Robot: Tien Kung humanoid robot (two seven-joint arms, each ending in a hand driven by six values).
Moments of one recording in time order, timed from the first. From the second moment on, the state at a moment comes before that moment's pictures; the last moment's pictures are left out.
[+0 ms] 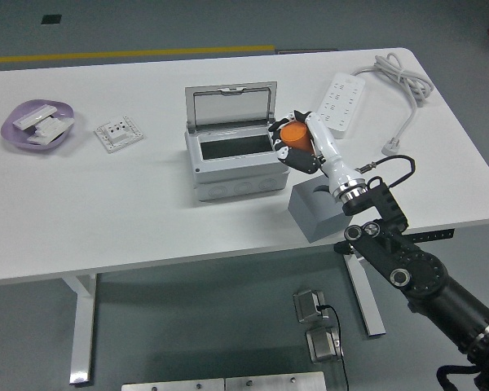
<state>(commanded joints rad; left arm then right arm) 0.04 0.10 -1.40 -0.18 0.70 0.13 0.14 0.55 -0.08 0.93 0.95 -1.50 -0.30 0.27</state>
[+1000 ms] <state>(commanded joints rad) 0.02 0.14 -1.41 -0.18 0.73 0.13 0.15 0.94 0.00 0.64 0.51 -1.78 -0.25 0.27</state>
